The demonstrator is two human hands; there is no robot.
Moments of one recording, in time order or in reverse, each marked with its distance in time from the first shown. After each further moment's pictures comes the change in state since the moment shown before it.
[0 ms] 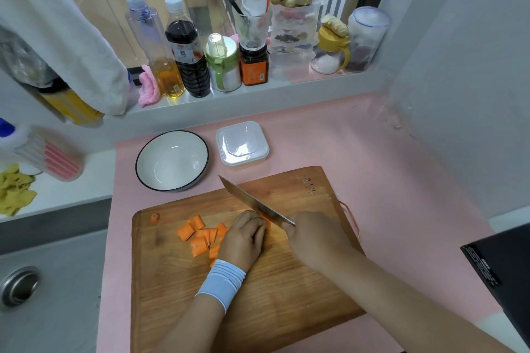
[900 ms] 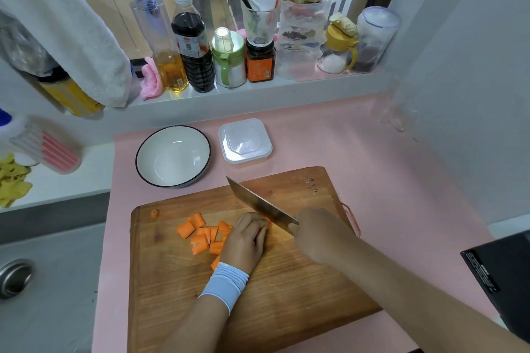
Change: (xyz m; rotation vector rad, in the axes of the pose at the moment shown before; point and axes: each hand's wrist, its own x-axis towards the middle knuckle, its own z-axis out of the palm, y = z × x) left_hand -0.006 0.001 0.005 -0.028 0.054 0.005; right_hand 0.013 0.000 -0.010 -0.048 -0.145 0.065
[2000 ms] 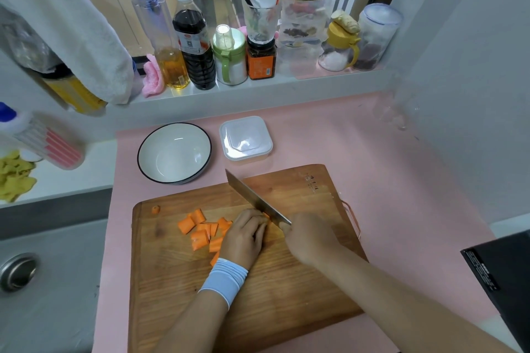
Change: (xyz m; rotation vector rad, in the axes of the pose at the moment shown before) left_hand 0.000 -0.001 0.000 0.007 0.014 0.020; right_hand 0.011 -0.001 0.029 0.098 0.053 0.022
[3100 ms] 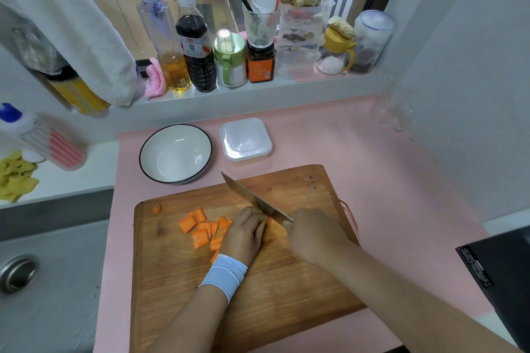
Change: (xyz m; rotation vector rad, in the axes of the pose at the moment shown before) left_hand 0.001 -0.004 0.000 0.013 -0.030 -0.012; right_hand -0.024 -0.010 -0.021 -0.087 0.007 -0.048
